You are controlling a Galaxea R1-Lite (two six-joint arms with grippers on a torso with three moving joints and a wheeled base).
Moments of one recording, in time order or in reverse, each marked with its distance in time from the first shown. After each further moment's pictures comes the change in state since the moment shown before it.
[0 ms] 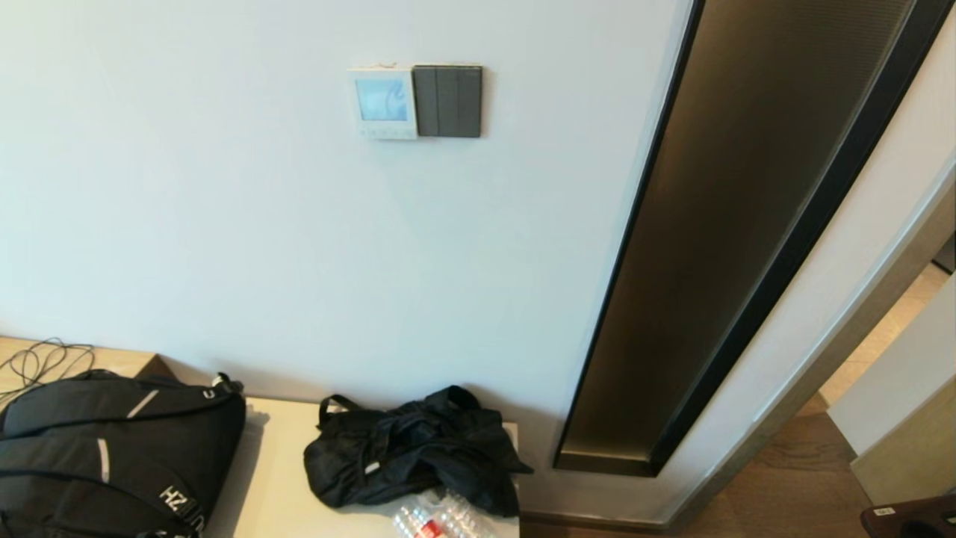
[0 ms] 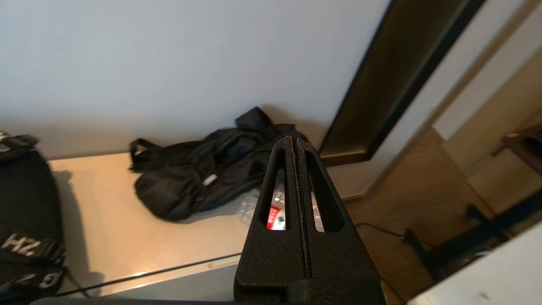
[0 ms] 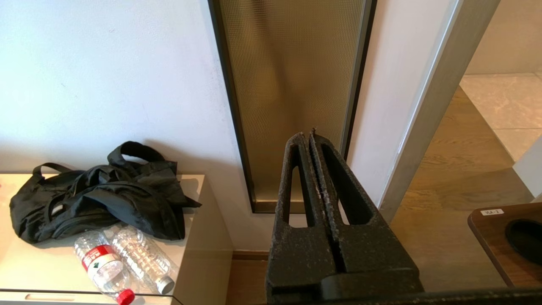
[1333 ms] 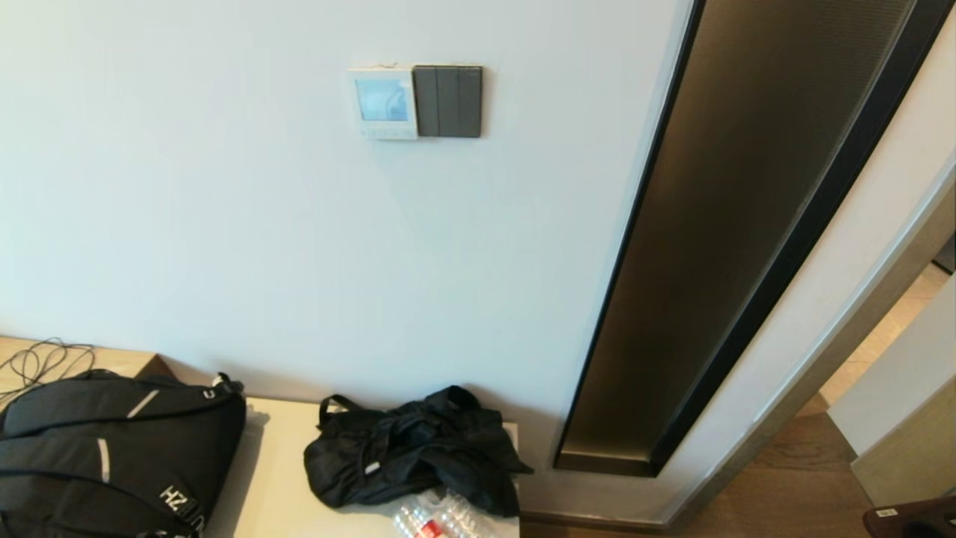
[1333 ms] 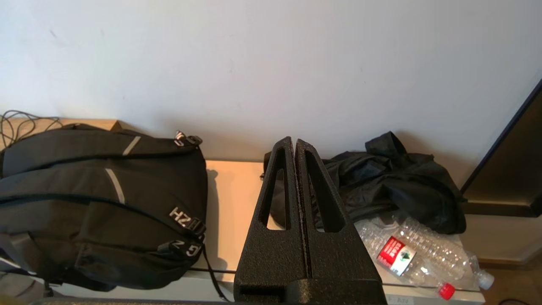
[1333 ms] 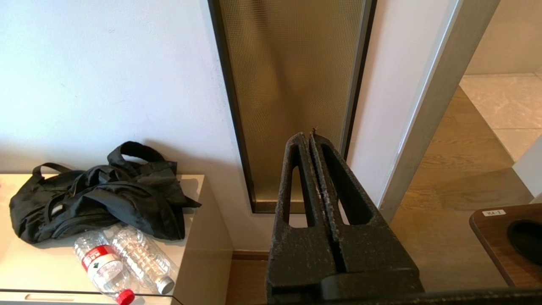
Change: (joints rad) left arm 0.014 -0.240 0.055 0.096 0.395 0.144; right arm 0.000 0.000 0.000 0.000 0.000 0.000
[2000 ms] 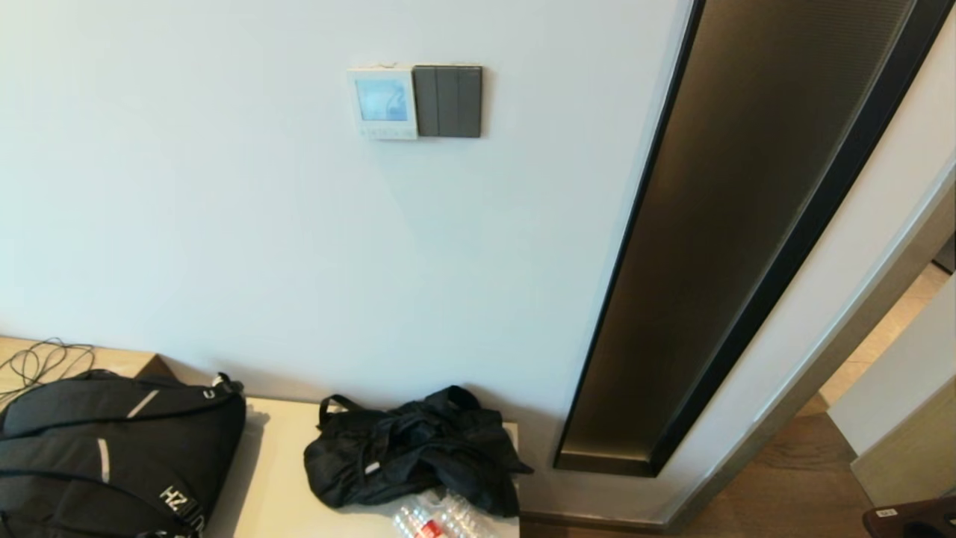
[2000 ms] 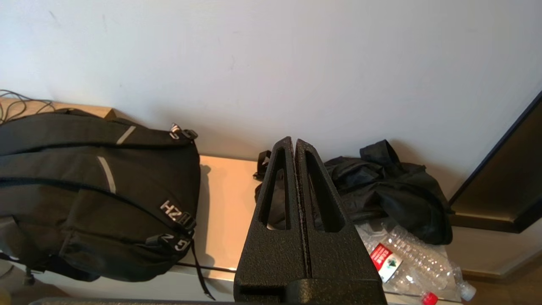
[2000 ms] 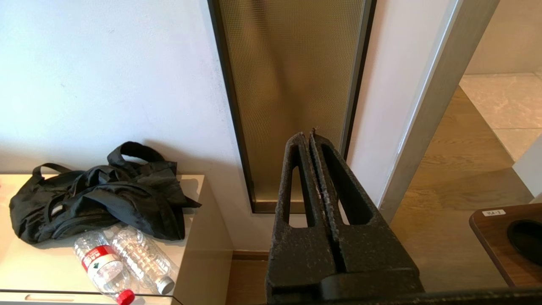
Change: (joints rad) left arm 0.001 0.000 0.000 -0.005 0.015 -0.073; right arm 0.000 0.000 0.000 0.000 -0.001 0.001
